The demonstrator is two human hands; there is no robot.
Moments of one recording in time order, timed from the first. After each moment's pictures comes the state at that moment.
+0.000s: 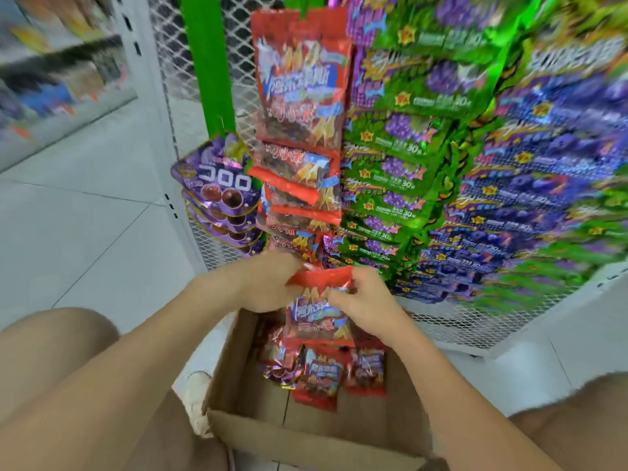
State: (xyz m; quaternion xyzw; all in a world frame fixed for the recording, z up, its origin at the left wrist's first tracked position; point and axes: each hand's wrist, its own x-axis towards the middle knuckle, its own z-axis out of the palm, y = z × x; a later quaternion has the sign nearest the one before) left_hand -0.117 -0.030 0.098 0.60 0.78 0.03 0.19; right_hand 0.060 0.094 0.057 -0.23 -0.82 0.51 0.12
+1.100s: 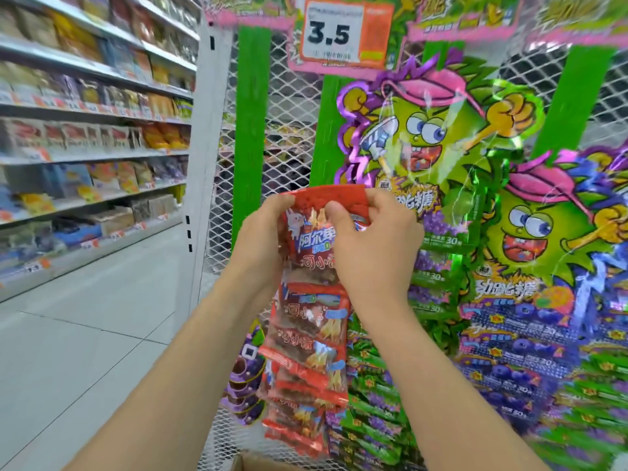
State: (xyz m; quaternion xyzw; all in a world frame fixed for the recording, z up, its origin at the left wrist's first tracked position) left_hand -0.159 0.031 0.332 0.29 0.46 0.80 0.24; right_hand -0.047 0.097 0.340 -0.22 -0.71 0.23 0.63
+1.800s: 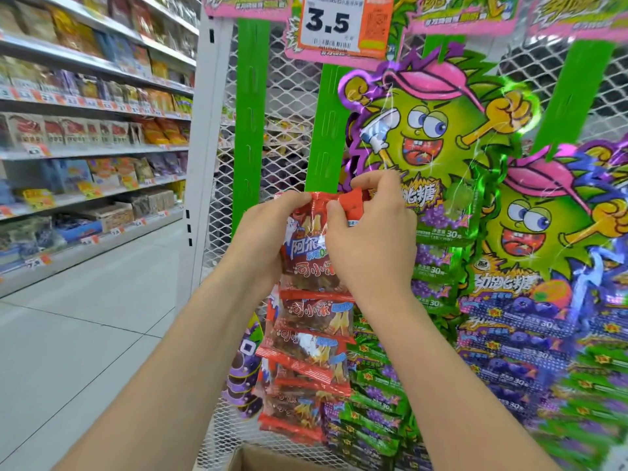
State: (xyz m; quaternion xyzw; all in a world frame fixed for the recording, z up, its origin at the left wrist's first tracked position) left_hand -0.150 0.021 0.340 0.28 0.49 0.78 0.27; right_hand -0.028 0.079 0.353 -0.27 -0.76 0.22 0.54
